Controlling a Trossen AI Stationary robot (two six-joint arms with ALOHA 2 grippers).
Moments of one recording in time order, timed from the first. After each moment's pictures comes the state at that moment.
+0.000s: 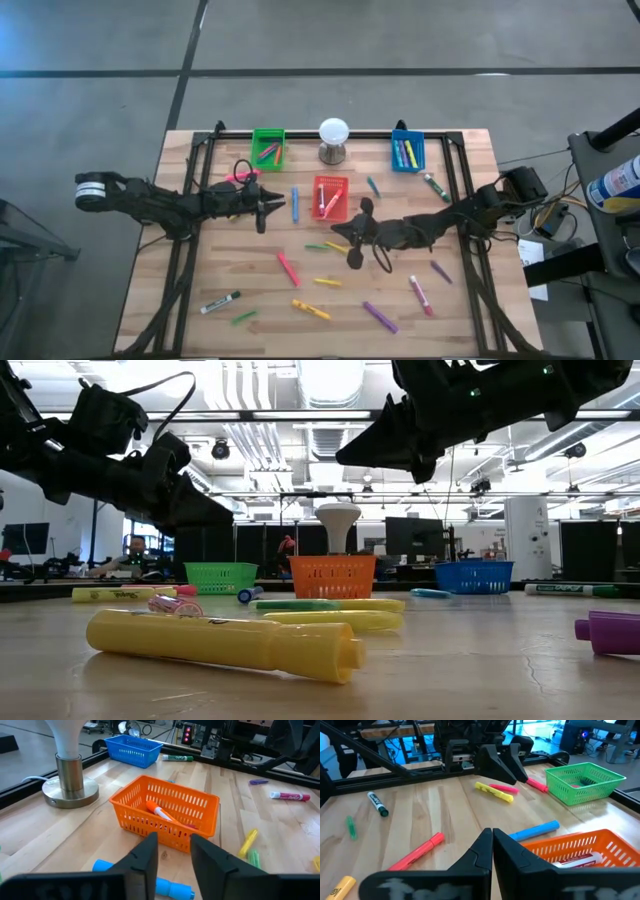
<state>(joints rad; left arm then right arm) 0.20 1.17 0.12 0.85 -0.04 -0.16 0.26 1.61 0.70 0.62 0.49 0.22</state>
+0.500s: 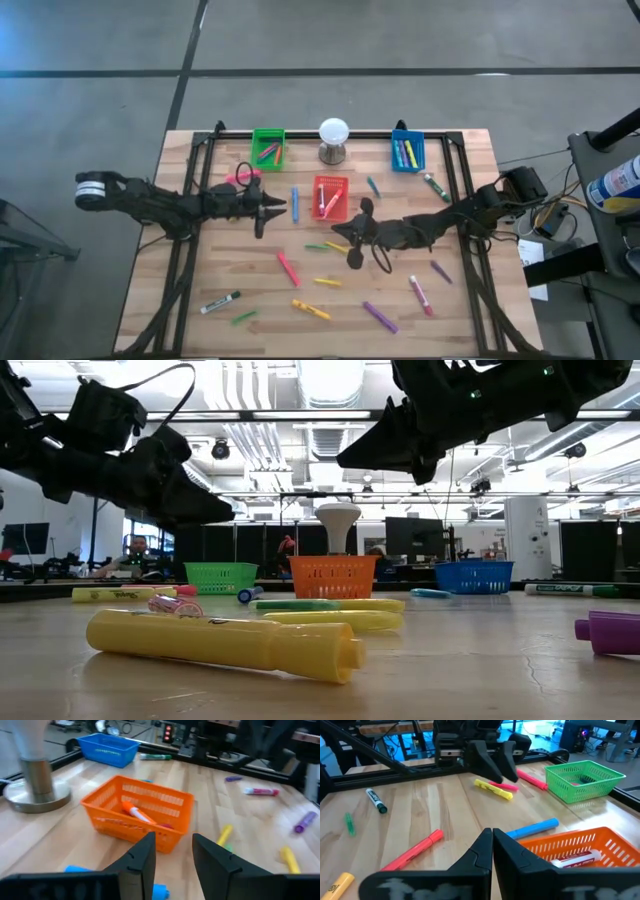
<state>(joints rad) 0.16 1.17 0.13 0.85 0.04 -0.16 0.26 1.61 0.70 0.60 0.49 0.22</state>
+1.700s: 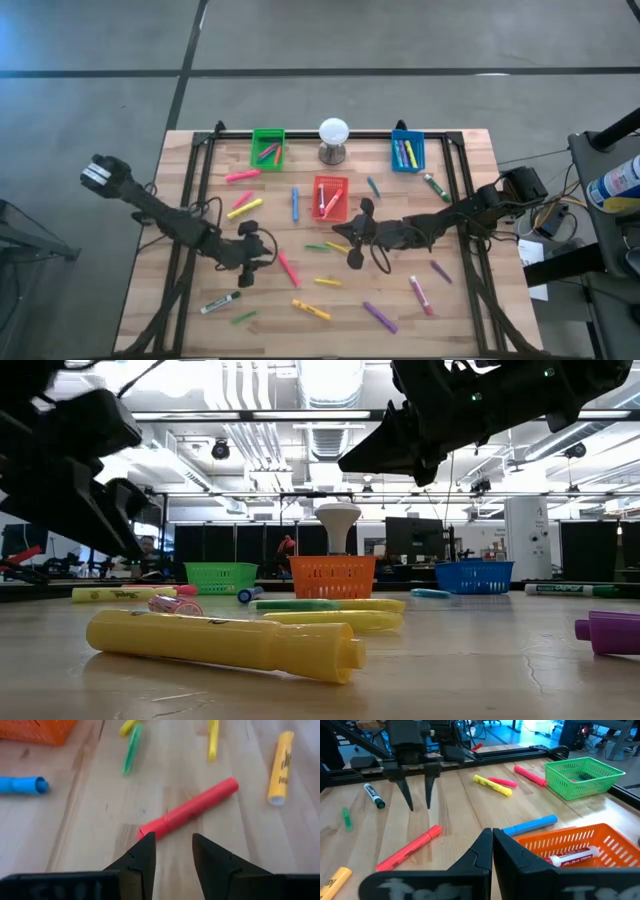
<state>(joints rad) -0.52 1.16 0.39 0.00 -0.35 -0.45 0.26 1.61 0.70 0.58 0.49 0.22</state>
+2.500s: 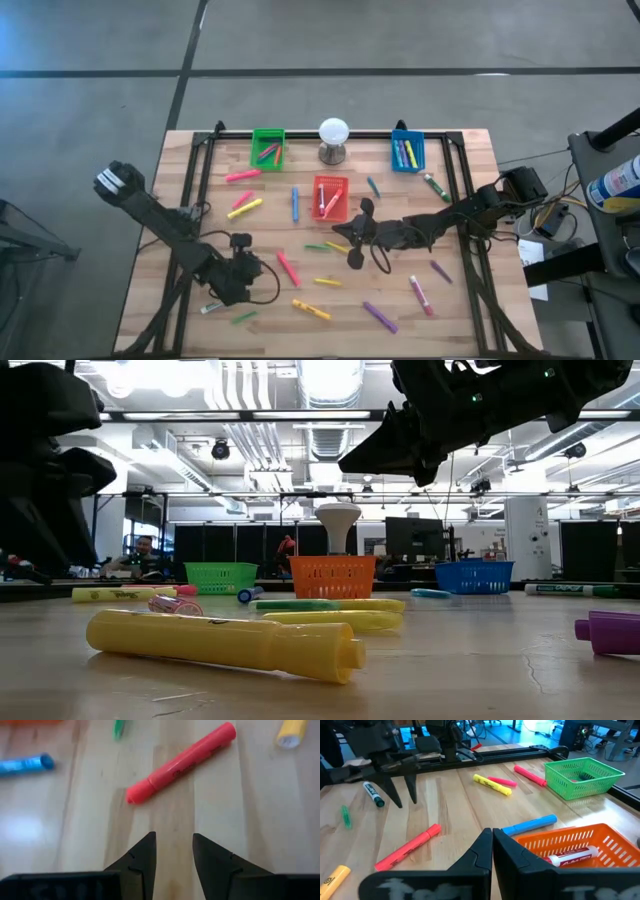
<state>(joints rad) -0.74 1.36 0.64 -0.42 -0.53 -0.61 0.26 1.61 0.70 0.58 0.49 0.22</state>
